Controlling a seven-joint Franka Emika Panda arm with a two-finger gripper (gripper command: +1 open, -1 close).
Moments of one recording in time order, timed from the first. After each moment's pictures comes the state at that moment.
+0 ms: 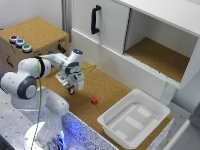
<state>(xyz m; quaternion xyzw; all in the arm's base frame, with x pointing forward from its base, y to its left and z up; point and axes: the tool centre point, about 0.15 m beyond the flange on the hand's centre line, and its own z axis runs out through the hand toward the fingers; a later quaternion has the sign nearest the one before) 0.248 0.070 0.227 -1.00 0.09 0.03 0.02</state>
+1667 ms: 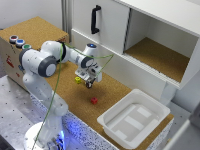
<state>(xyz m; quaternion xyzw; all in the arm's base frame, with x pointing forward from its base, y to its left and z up) 0.373 0.027 0.221 -1.00 0.00 0.06 -0.01</state>
